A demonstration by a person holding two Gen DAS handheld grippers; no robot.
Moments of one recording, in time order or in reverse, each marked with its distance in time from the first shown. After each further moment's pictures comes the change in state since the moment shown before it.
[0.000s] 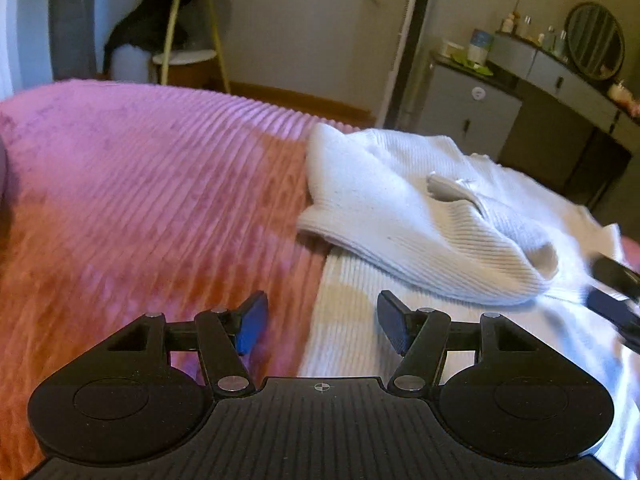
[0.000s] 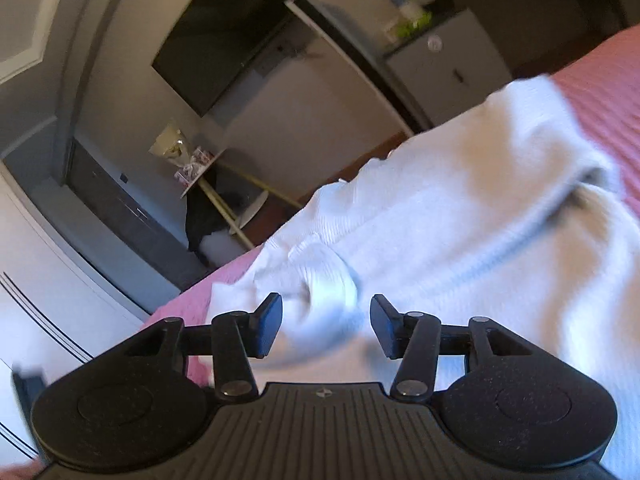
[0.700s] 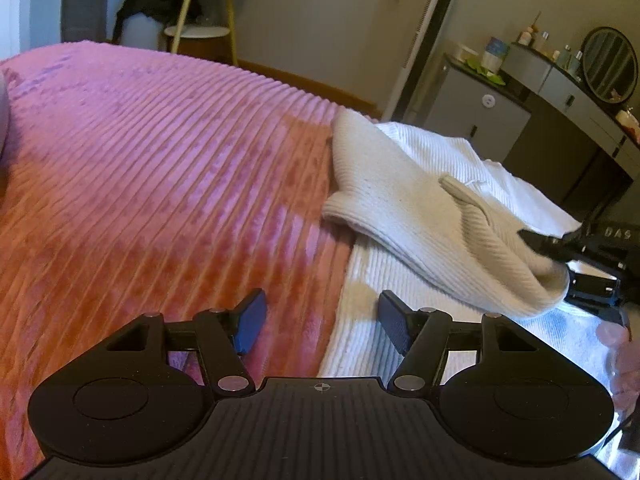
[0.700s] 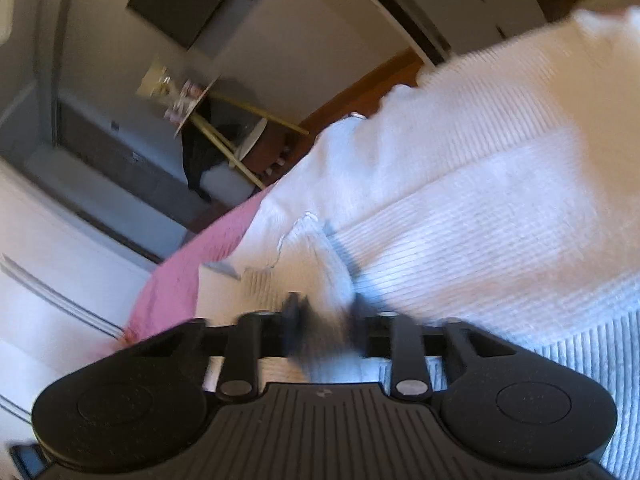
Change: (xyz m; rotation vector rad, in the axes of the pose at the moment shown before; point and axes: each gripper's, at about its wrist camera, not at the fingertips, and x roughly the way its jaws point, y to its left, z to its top) left arm 0.003 0.018 -0.003 -0.087 0.027 -0.014; right arm 0.091 0.024 0.024 -0.018 0.236 -0.003
